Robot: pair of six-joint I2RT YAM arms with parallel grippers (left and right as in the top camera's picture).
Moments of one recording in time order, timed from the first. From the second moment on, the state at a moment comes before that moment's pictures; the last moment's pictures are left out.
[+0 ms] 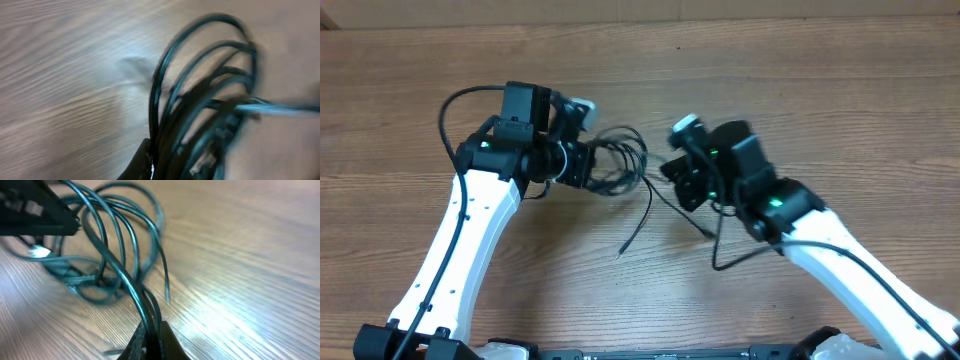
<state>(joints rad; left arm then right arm) -0.18 1.48 1.26 -0.86 0.30 -0.03 0.53 1.33 0.97 -0.34 -0.29 0.07</state>
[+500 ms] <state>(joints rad) -0.12 1.48 1.26 -0.80 0.01 -0.63 0.34 1.08 0.97 -0.40 -0.25 0.32</state>
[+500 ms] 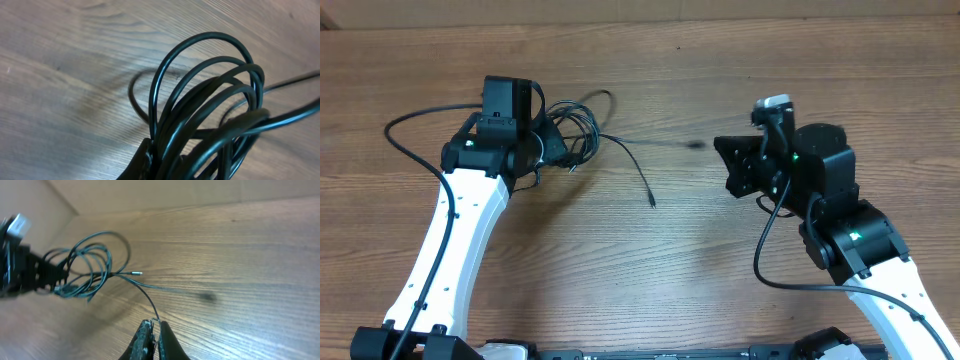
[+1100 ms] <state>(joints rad) -0.12 1.48 1.25 -0.83 0.26 -0.11 0.40 1.25 0.97 -0.32 -0.48 0.23</state>
